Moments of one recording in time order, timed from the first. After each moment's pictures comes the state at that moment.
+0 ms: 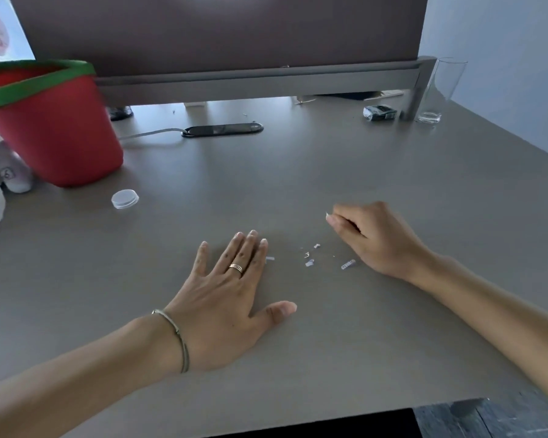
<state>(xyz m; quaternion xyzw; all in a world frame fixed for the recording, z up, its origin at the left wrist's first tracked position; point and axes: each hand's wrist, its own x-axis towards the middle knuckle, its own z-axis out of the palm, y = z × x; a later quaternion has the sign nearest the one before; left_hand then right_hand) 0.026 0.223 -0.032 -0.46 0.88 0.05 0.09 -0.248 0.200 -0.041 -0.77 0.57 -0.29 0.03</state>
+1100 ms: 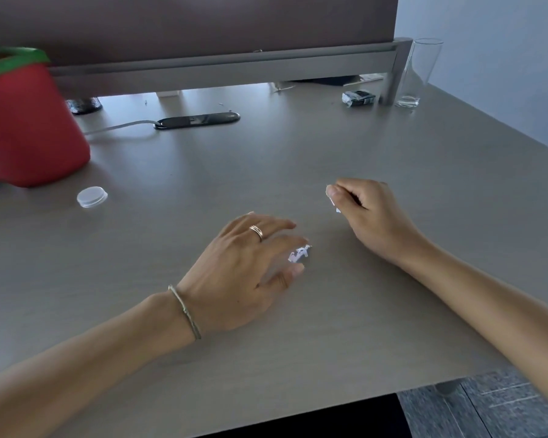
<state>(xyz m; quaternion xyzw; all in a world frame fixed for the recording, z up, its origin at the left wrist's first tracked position) -0.016 0.198 -0.035 -0.29 0.94 0.05 -0.17 -0.264 0.203 -0.041 -0.68 0.60 -0.40 0.10</state>
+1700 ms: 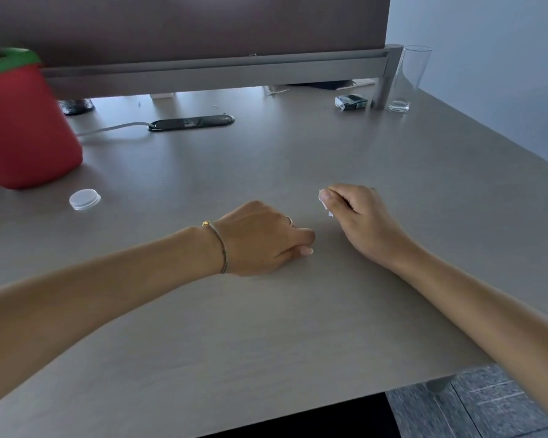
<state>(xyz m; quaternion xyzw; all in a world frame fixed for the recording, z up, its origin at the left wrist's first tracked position) -0.058 0.137 -0.033 -0.08 0.98 -0.12 -0.10 -0.263 0.204 -0.042 -0.68 0.61 -0.39 0.10</state>
